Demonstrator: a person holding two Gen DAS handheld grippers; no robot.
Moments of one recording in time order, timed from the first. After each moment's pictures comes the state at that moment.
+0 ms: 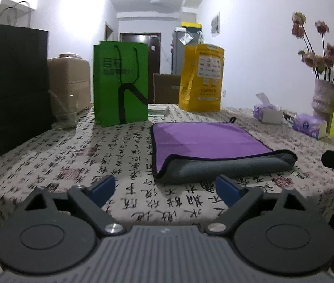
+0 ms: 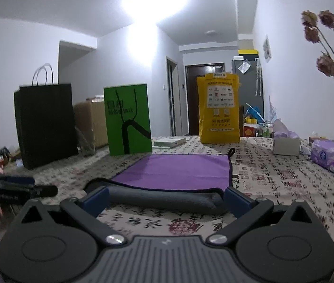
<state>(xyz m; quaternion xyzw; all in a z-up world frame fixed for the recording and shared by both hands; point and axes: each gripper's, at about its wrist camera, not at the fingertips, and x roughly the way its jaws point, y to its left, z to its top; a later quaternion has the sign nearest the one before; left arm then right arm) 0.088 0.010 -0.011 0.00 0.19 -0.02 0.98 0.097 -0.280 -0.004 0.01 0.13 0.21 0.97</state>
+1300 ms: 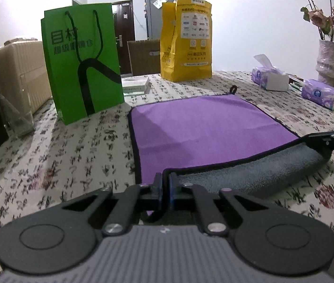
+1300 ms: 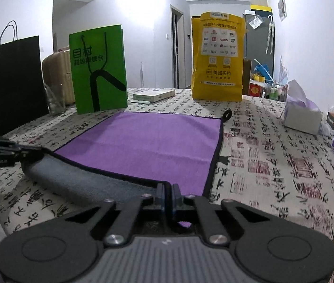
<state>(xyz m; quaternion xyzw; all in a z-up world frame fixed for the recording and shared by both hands) 0.240 0.003 -0.021 0.06 0.27 -0.07 0.96 0.263 -0.292 -0.029 -0.03 0.26 0.22 0.94</state>
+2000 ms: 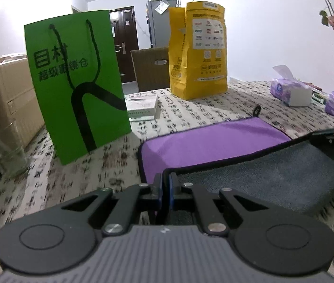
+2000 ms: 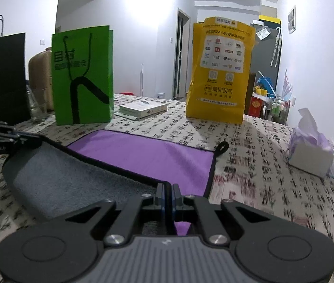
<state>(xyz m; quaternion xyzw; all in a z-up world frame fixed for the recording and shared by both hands) 0.342 0.008 -0.001 0.07 0.26 -0.06 0.96 0.363 -0.279 -0.011 -0.06 0.25 0.22 0.94</state>
